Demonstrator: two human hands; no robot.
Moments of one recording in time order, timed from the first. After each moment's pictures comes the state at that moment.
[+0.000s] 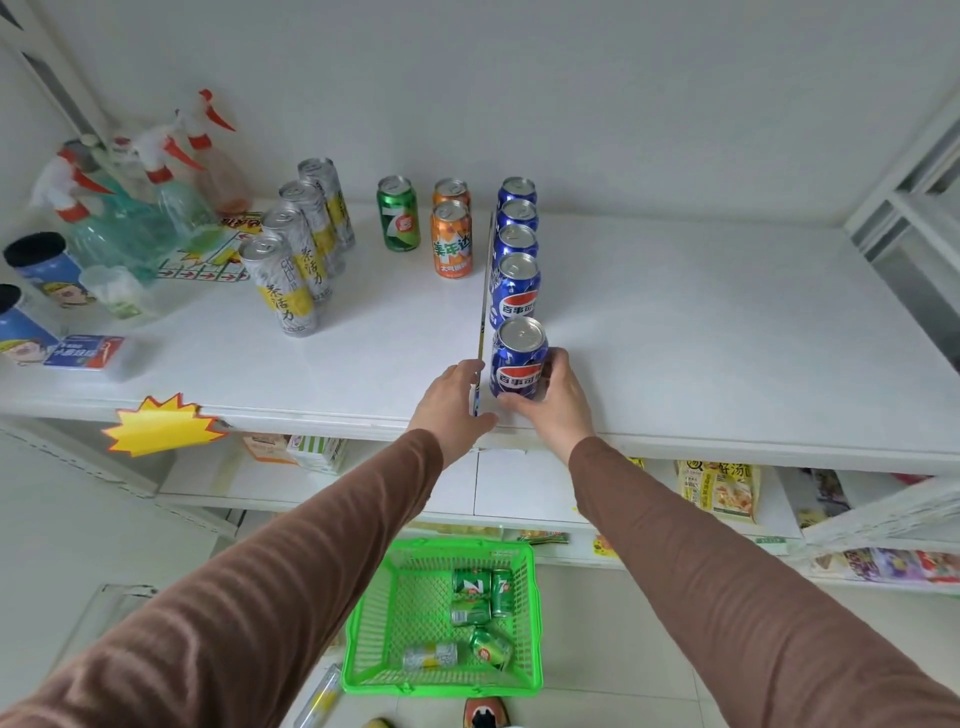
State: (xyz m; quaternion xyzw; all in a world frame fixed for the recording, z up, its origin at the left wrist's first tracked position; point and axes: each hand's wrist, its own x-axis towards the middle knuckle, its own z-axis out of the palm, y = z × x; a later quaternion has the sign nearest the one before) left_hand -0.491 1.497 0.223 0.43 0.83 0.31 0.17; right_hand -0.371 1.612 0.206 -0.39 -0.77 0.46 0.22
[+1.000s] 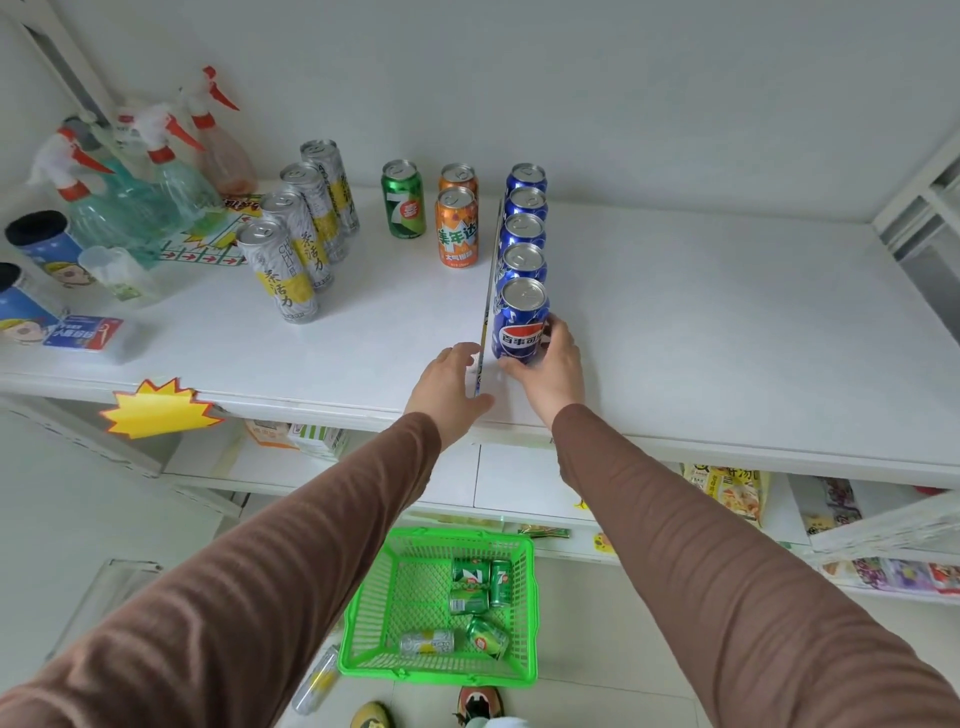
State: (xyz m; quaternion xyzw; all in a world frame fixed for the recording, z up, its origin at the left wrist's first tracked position) left_hand -0.501 1.510 0.221 0.40 0.84 0.32 0.17; right_hand -0.404 1.636 0.211 -0.43 -0.76 0.43 0.24
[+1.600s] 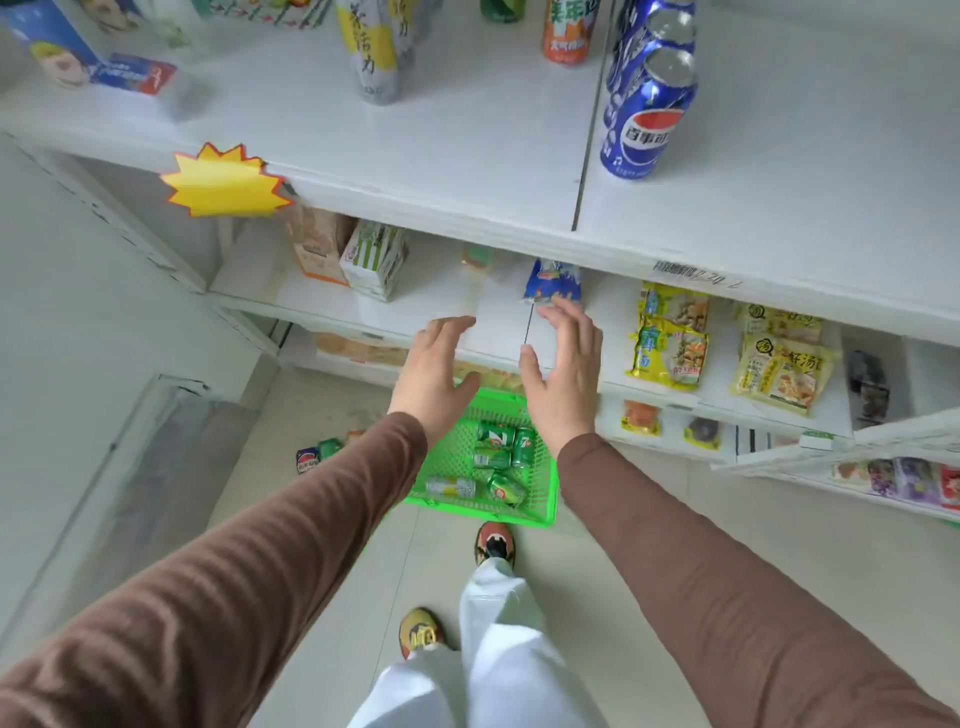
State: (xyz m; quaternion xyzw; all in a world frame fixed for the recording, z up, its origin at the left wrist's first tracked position) left_hand -0.443 1.306 0.117 0.40 0.84 0.36 0.11; right_hand -0.330 1.435 0.103 -0.30 -0.86 0.27 0.33
